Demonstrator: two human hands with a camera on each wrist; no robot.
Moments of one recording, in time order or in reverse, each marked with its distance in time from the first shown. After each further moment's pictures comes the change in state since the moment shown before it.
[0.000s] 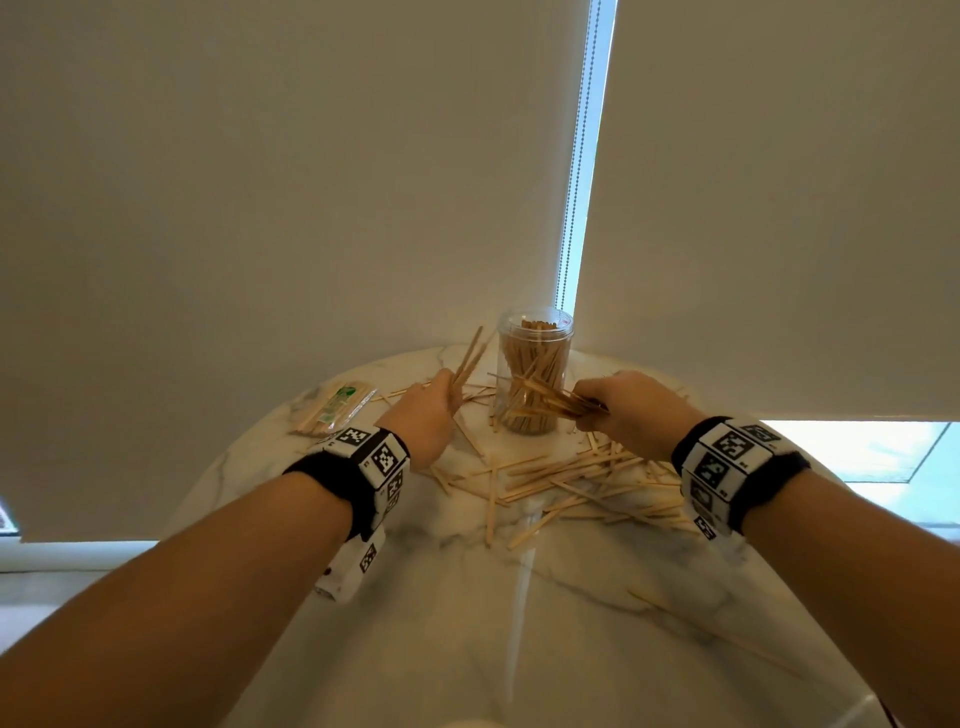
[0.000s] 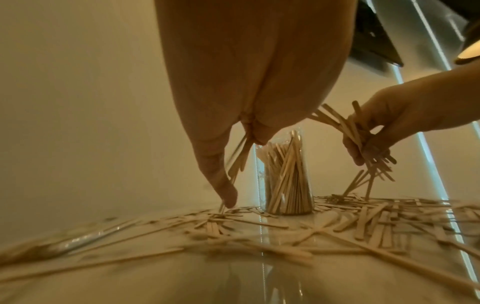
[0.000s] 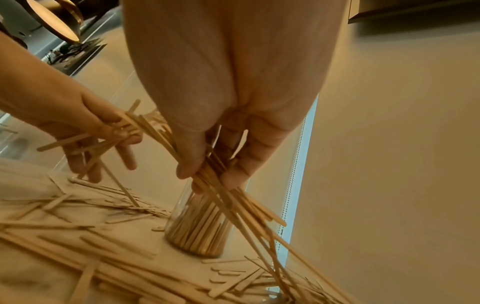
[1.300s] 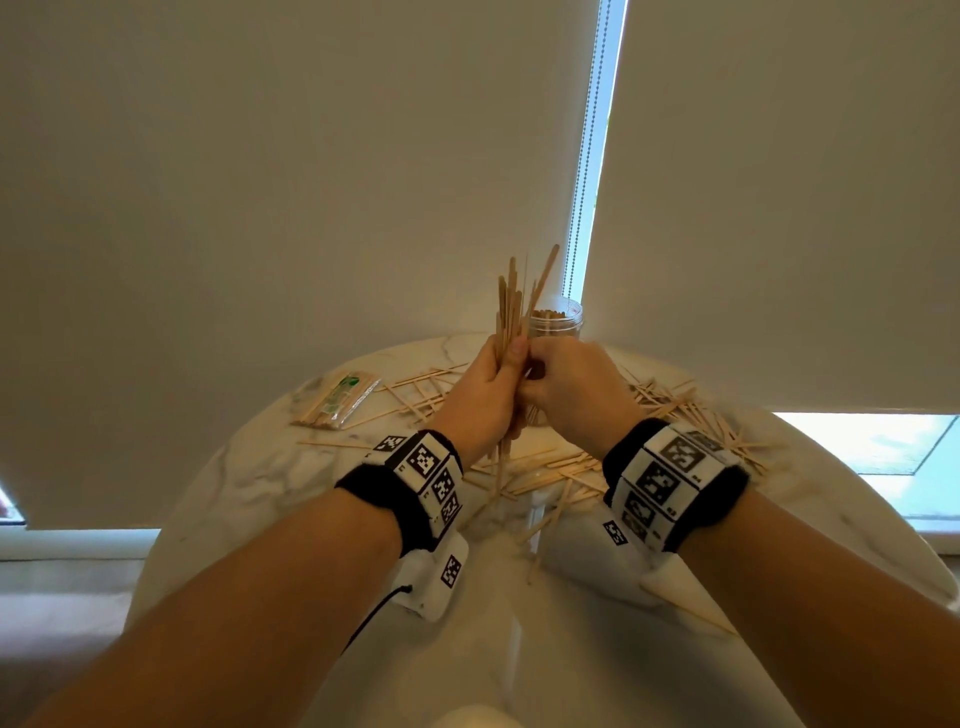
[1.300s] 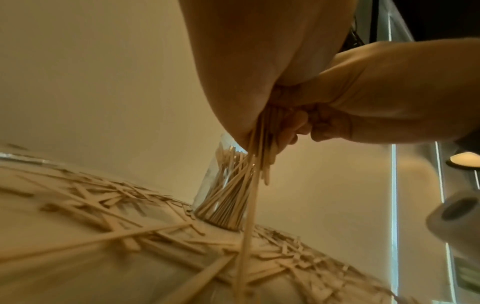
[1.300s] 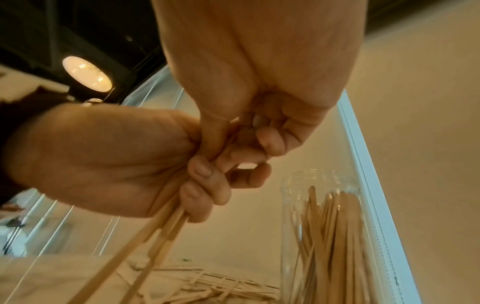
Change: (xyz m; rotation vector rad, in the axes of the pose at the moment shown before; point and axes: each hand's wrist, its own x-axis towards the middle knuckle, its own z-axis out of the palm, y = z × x) left_hand -0.011 0.059 0.020 -0.852 0.093 0.156; right_hand 0.013 -0.080 0.005 0.396 0.316 -0.018
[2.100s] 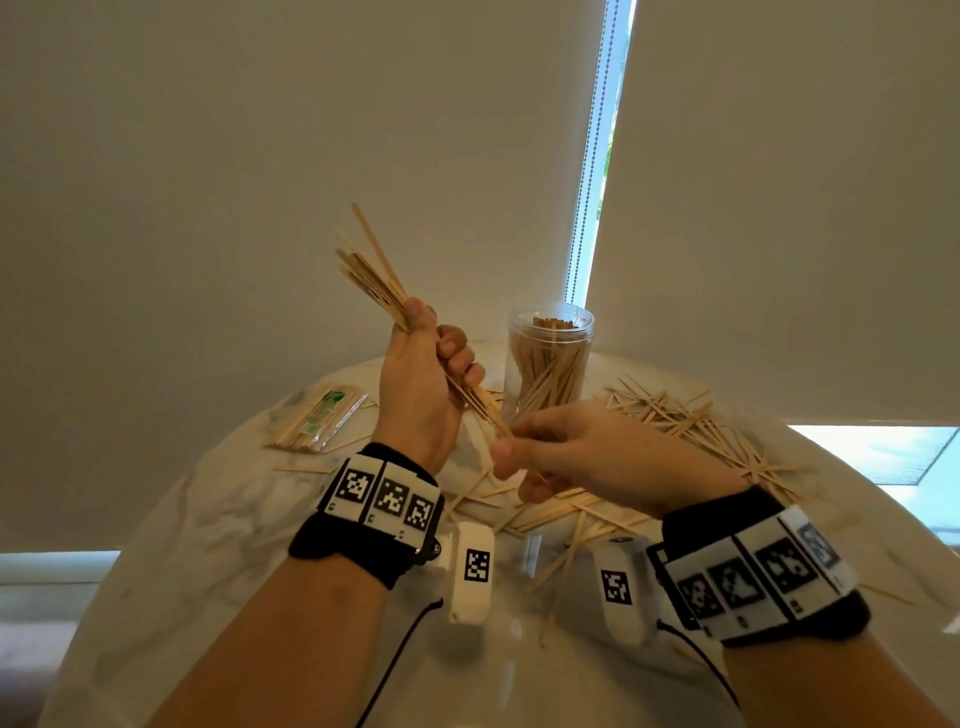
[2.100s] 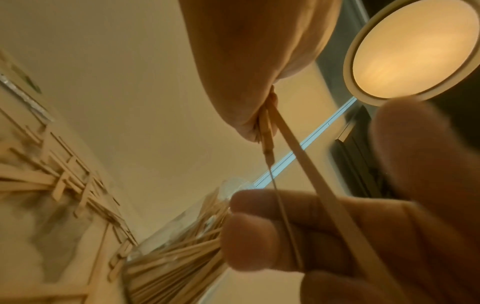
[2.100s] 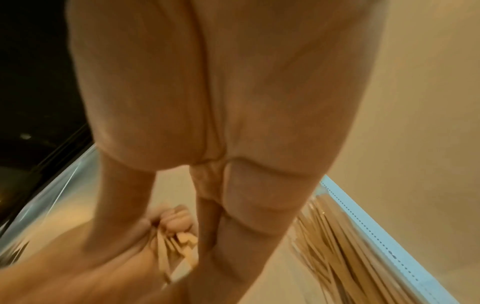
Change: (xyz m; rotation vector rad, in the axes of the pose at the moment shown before) left_hand 0.037 0.003 -0.032 -0.924 0.385 -0.011; right_hand -0.015 0.003 -0.008 0.401 -0.562 0.252
